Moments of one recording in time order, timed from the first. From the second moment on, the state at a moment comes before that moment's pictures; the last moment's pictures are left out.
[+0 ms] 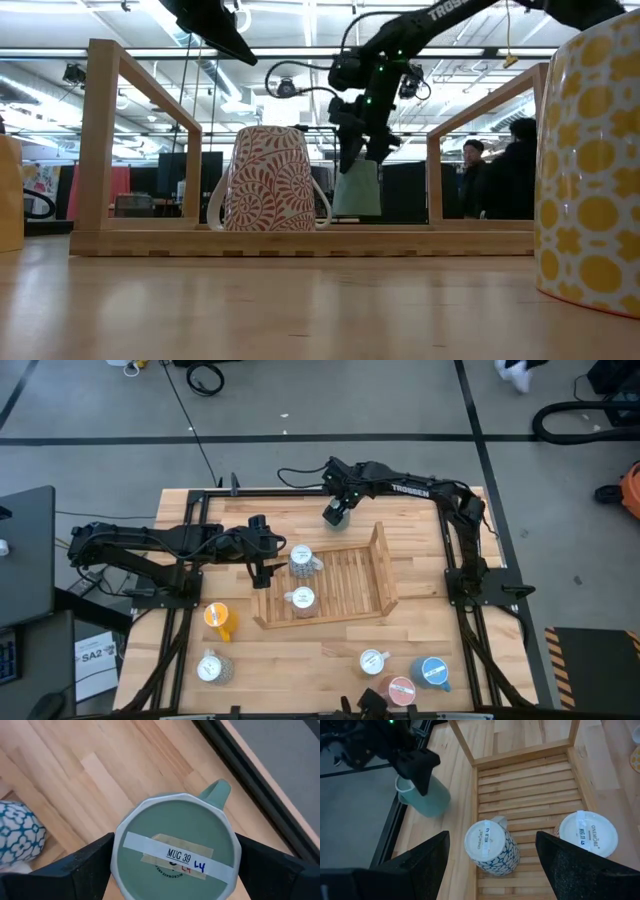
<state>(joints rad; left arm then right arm) -0.03 1.17 1.05 -0.55 -0.32 0.14 -0.51 1.98 1.72 -0.88 0.02 0.13</state>
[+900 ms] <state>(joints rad) -0.03 1.17 1.05 -0.55 -0.32 0.14 -0.27 1.93 1.72 -0.95 0.04 0.19</state>
